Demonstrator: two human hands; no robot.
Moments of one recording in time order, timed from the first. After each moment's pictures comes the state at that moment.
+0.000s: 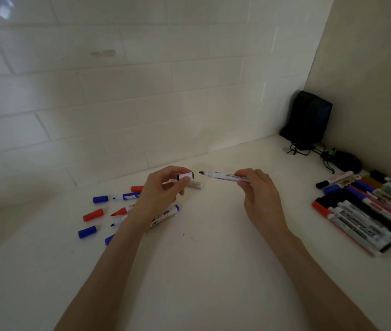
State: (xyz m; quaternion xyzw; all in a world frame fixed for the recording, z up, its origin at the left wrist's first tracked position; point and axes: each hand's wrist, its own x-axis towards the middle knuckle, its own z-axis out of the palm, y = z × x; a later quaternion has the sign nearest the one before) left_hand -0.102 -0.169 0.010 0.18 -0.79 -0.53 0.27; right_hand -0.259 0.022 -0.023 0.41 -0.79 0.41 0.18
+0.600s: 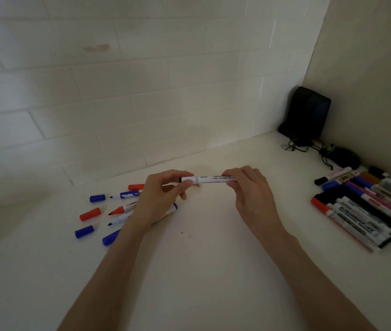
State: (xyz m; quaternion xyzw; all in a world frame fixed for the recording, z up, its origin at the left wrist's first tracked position) left_hand -0.101 -0.164 0.002 0.14 -0.80 -0.50 0.29; right_hand -0.246 0.017 -0.017 0.47 -0.77 0.36 0.23
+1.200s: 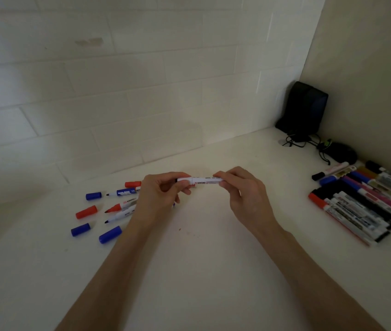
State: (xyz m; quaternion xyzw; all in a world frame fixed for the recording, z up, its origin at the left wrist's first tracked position) left_hand -0.100 -0.154 -0.006 0.14 -0.80 -0.49 0.33; right_hand -0.241 0.015 -0.020 0.50 -0.73 0.42 0.19
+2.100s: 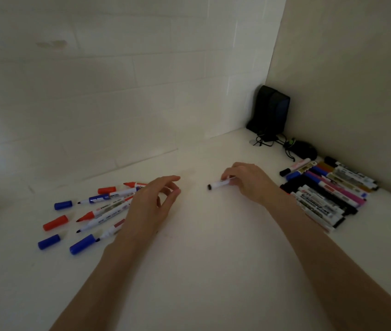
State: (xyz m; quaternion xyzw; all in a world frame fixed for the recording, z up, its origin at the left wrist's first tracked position) left_hand -0.110 -0.131 -0.023 0.09 -0.88 -0.32 0.34; right_hand -0.335 0.056 -0.009 0.50 -0.85 0.15 0.05
